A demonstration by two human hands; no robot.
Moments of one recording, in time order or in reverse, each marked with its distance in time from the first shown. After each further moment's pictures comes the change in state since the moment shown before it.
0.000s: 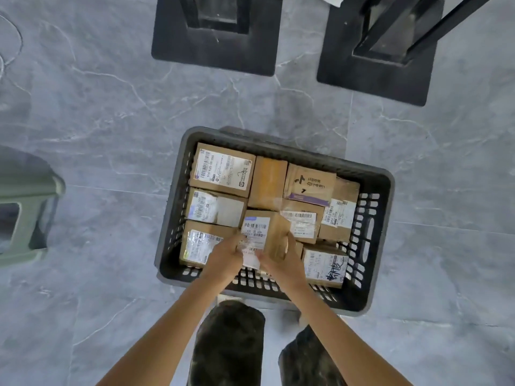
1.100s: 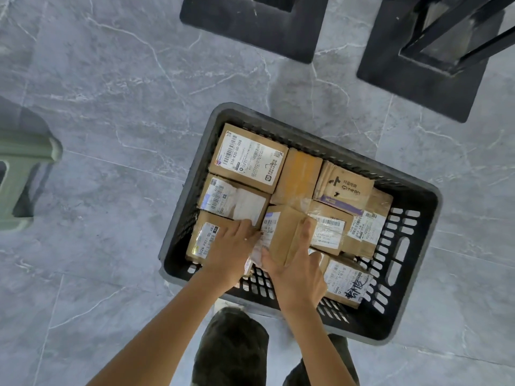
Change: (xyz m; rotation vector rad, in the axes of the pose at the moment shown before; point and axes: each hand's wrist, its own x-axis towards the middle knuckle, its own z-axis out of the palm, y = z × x) left_hand 0.052 -0.060 -0.001 0.740 0.026 0.376; right_hand -0.001 -0.014 0.036 -0.538 0.292 -0.017
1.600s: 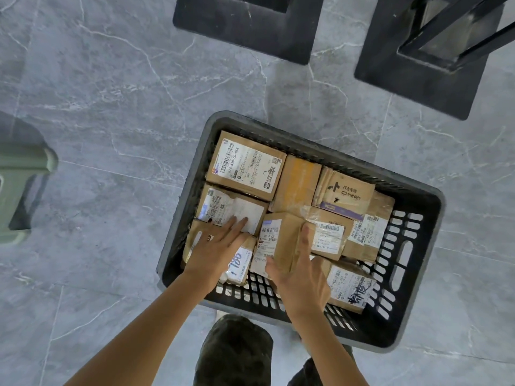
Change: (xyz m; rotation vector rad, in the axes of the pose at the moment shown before) left_hand 0.002 -0.038 0.000 0.202 0.005 0.048; right_hand 0.015 0.009 0.005 0.009 -0.038 -0.016
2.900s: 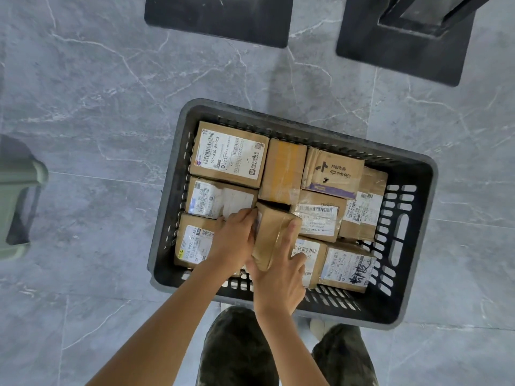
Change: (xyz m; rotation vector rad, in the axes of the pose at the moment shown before) left_hand 0.037 0.046 -0.005 -0.335 0.111 -0.121; right_hand -0.025 -0.013 0.035 0.074 0.104 0.097
